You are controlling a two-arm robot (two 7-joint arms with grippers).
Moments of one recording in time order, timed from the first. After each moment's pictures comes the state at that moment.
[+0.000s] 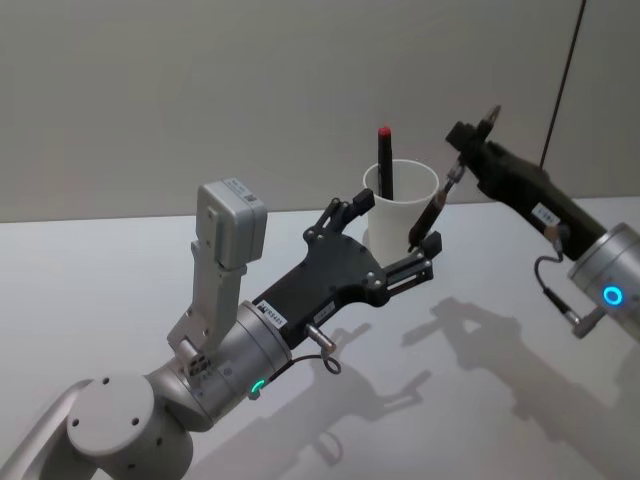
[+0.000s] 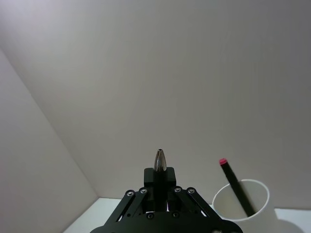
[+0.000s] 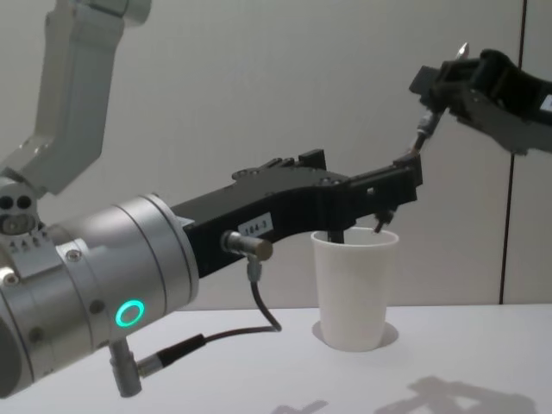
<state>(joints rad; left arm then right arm) -0.12 0.30 0.39 -1.73 -0.40 -0.04 -0.42 0.17 0.36 -0.29 -1.78 0.98 0.16 0.24</state>
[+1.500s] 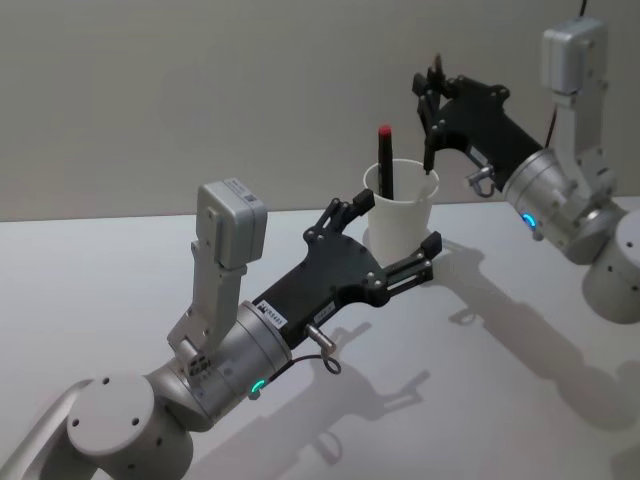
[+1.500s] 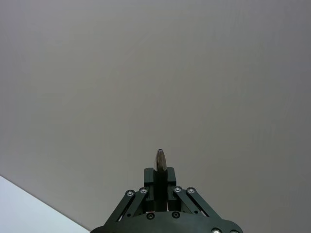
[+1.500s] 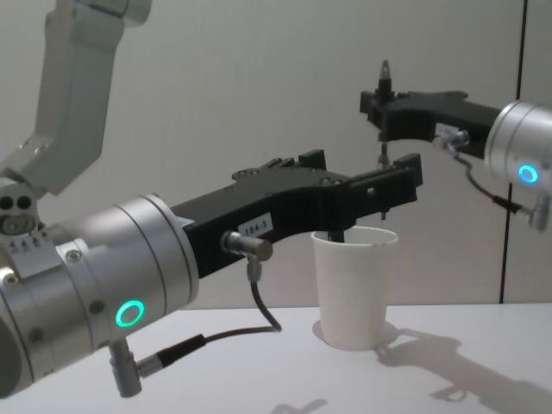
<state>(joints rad) -0.12 0.30 0.39 -1.73 -0.40 -0.04 -0.42 0.49 0.20 -0.36 -1.35 0.25 -0.06 0.28</state>
